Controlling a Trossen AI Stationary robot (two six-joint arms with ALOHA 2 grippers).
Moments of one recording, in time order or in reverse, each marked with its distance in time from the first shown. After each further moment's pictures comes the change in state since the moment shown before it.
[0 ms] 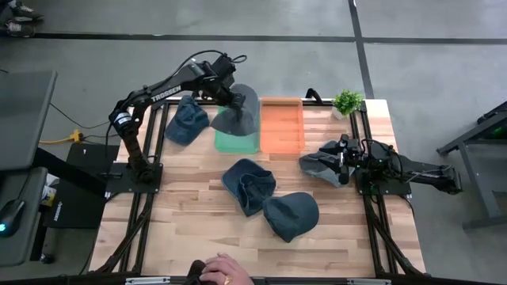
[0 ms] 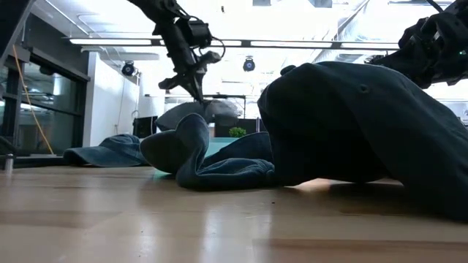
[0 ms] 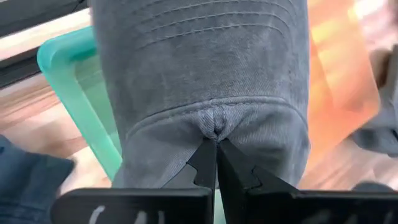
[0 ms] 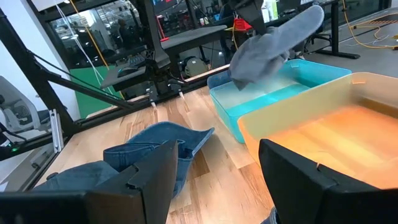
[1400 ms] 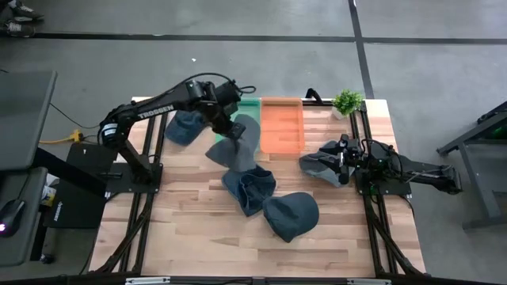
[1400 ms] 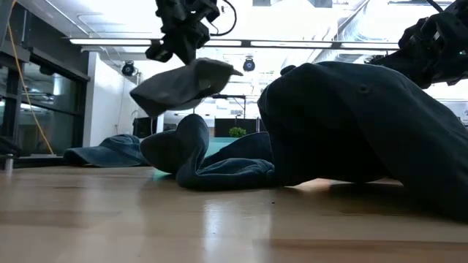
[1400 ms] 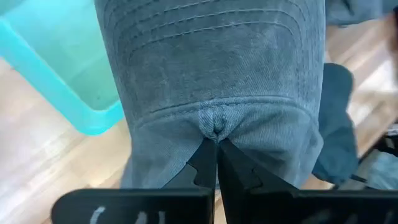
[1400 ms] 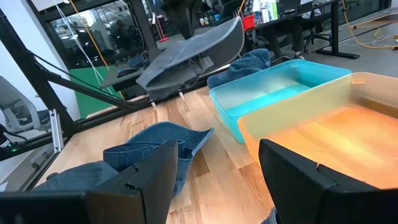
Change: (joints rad) left arm -0.288 -0.141 0.000 -0.233 0.088 -0.122; right arm 0.000 0.000 0.000 0.000 0.000 0.000
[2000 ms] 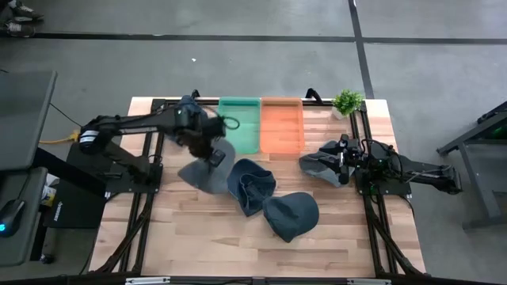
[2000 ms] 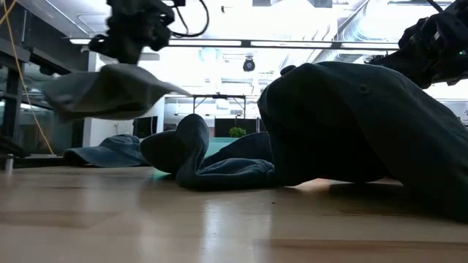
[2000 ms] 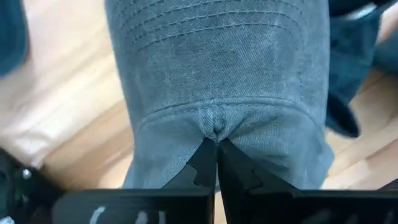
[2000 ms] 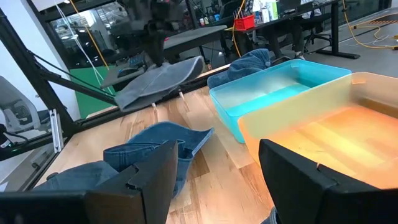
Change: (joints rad) left arm -0.201 -0.205 -0.312 -0.091 -0.145 -0.195; right arm 0.000 0.000 0.000 0.000 0.000 0.000
